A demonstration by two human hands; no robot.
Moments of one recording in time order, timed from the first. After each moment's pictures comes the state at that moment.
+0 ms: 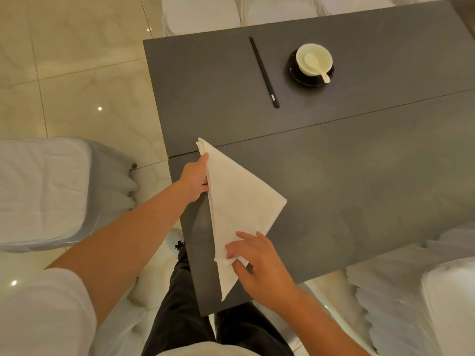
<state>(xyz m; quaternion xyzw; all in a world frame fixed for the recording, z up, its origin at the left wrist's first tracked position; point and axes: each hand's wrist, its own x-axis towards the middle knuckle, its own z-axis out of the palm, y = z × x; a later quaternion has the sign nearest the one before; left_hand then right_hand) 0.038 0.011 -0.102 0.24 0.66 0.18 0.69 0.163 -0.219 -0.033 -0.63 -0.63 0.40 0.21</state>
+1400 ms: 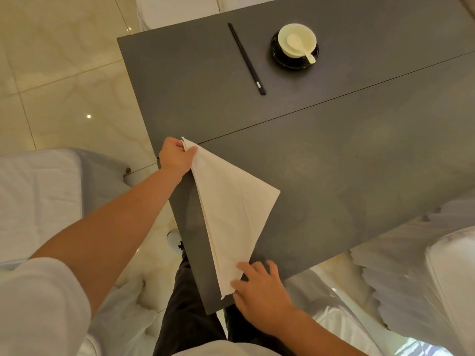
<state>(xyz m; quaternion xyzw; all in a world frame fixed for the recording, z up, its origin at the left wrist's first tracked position) 0.029 0.050 -0.119 0.49 0.73 0.17 0.45 0.145 -0.277 -0.074 -0.61 -0.72 0.33 -0.09</state>
